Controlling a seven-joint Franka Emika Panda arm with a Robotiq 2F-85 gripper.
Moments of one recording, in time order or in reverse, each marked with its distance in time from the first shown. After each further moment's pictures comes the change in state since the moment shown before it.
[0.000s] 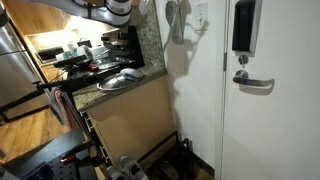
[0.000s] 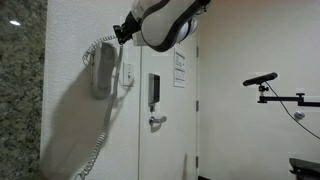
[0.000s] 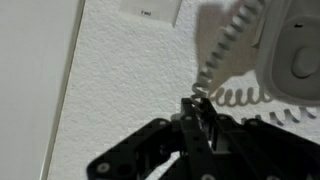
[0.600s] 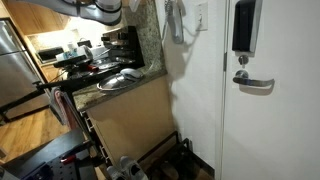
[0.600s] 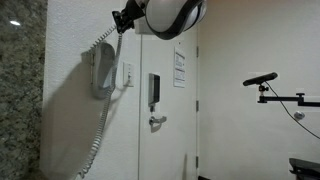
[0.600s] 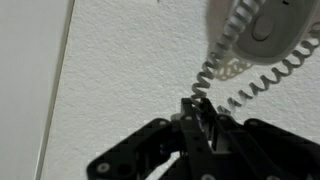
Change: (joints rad) arm 0.138 0.001 -0.090 -0.070 0.000 0.001 -0.004
